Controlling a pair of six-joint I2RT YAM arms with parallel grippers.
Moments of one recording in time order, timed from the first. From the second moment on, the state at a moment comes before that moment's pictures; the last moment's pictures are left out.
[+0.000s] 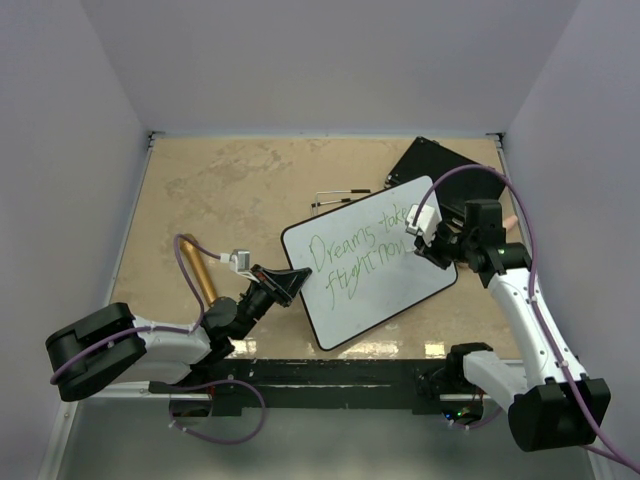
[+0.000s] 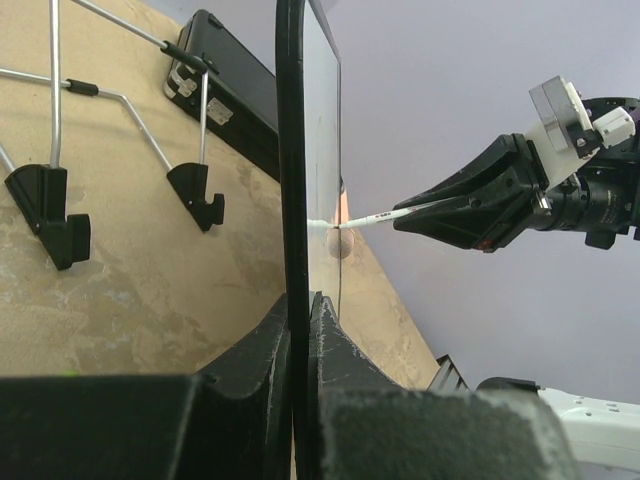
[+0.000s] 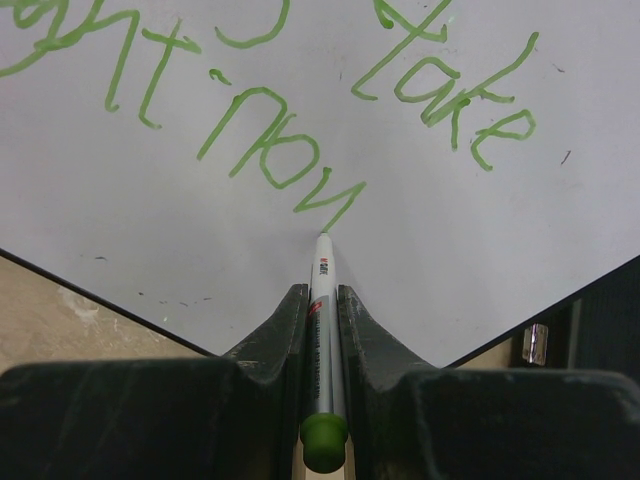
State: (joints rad) left arm -1.00 1.18 0.05 1.30 -0.33 -0.78; right arm 0.10 0.99 0.87 -0.72 -0.55 -0.86
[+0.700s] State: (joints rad) left arm -1.00 1.19 0.05 1.31 -0.34 -0.78; right arm 0.07 1.06 0.92 -0.65 -0.54 -0.82
